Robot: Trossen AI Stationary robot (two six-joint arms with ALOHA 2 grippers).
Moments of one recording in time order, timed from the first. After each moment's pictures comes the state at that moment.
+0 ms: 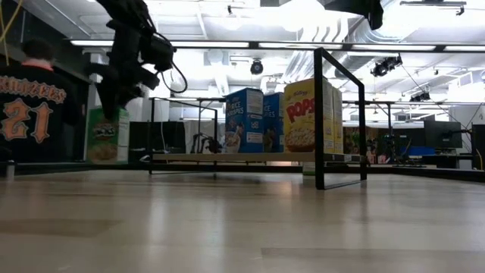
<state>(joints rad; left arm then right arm) 0.78 1.50 1.19 -1.32 -0.12 0.75 0.07 0.82 0.80 -0.10 0.40 0.47</state>
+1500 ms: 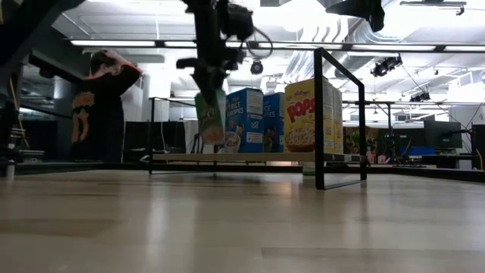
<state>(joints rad) 0.44 2.00 1.99 -1.33 -0.25 0.94 0.07 0.82 0.80 -0.13 0.40 0.47</state>
